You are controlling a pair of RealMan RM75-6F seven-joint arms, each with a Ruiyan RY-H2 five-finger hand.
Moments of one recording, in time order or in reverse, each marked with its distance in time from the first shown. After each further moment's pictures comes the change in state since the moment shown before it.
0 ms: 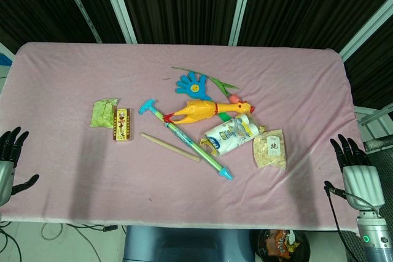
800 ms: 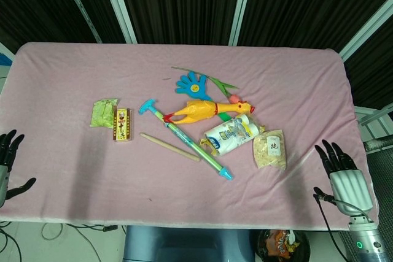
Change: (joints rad) left arm 0.021 0.017 0.010 0.016 0.025 0.032 -0.063; right arm 0.004 0.015 -0.049 -0.050 -0.097 0.000 -0.021
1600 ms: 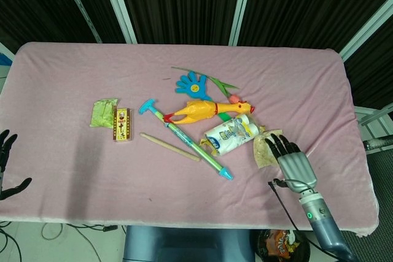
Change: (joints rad) left arm 0.012 0.015 -0.005 -0.008 -0.019 -0.001 -0.032; right arm 0.224 -0.144 0.101 -0.122 0.275 -0.361 -0.314
